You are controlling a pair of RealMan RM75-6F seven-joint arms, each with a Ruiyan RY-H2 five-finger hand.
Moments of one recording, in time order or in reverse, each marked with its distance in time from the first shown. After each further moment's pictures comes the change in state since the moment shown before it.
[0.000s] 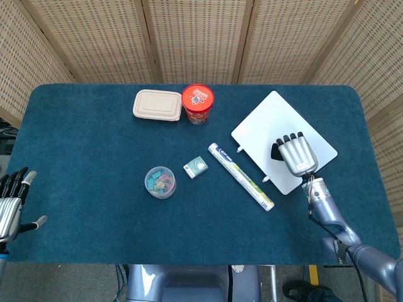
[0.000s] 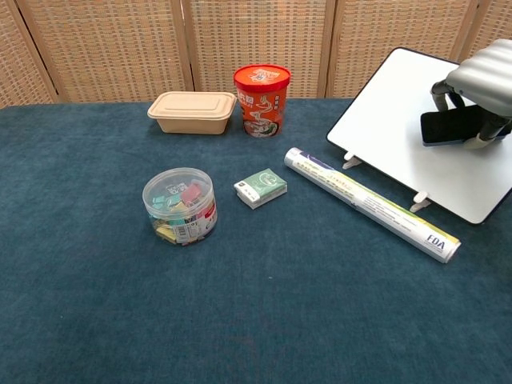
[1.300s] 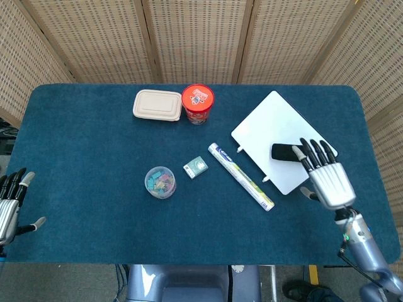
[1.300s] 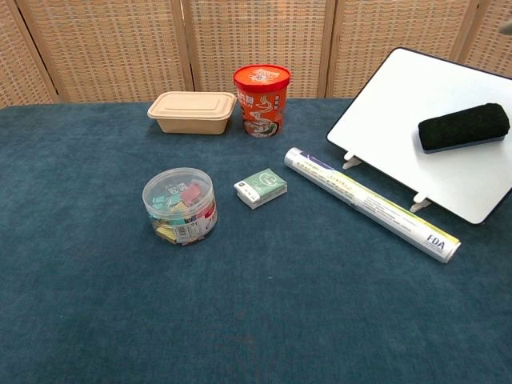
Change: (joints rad) left arm 0.014 0.017 0.012 -0.003 0.035 0.031 -0.034; right arm -0.257 0.378 -0.128 -0.539 -0.106 0.309 0.264
